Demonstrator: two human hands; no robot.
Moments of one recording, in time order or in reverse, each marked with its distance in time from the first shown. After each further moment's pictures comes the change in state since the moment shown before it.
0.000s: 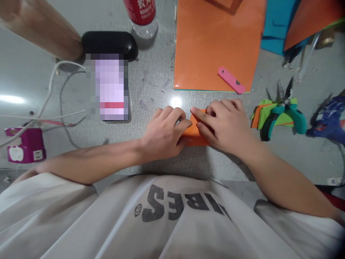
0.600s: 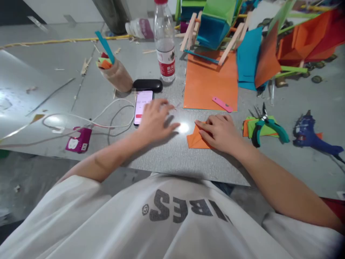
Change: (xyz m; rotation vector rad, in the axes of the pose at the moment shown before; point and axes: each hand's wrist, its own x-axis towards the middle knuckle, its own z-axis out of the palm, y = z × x) left_hand -0.012 -0.058 -0.046 0.110 0.085 -0.278; right_hand 0.007 0.010 0.014 0.013 0.028 -0.034
